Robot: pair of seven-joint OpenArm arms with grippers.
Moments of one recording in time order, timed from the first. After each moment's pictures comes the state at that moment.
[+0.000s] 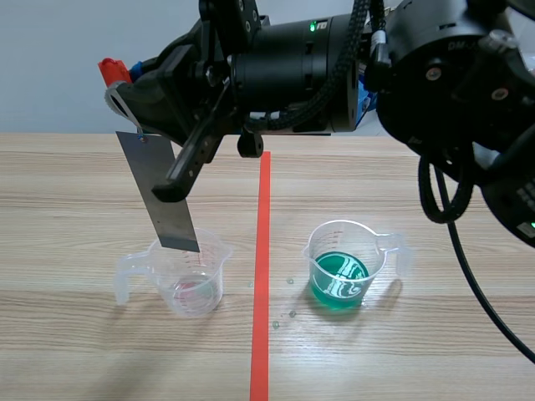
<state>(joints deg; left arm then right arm) 80.4 -33.5 -25.8 83.1 -9.5 -19.4 -81.7 21.0 24.9 -41.5 109.0 30.9 30.1 -18.8</state>
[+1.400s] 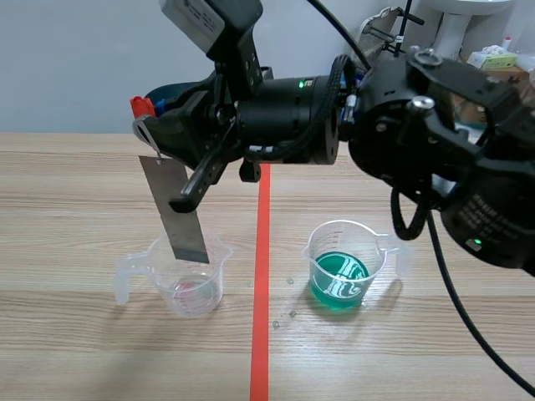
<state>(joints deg) 80.4 -33.5 -25.8 83.1 -9.5 -19.4 -81.7 21.0 20.9 -42.1 94.8 27.2 32.9 -9.8</state>
